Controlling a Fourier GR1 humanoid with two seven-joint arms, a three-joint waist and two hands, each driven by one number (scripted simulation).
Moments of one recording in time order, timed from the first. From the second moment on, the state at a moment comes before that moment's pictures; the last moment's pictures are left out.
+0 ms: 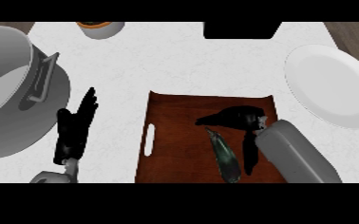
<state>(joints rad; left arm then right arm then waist) -0.04 0.26 -0.18 -1.46 0.09 0.29 0.20 -0.49 -0.29 0.50 -1.14 0.55 0.80 -0.20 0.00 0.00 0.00</state>
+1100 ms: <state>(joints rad) -0.03 0.20 -0.09 -1.45 0.02 0.21 0.20 -0.47 -0.22 0.41 -1.06 0.81 0.56 -0.40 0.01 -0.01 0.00</state>
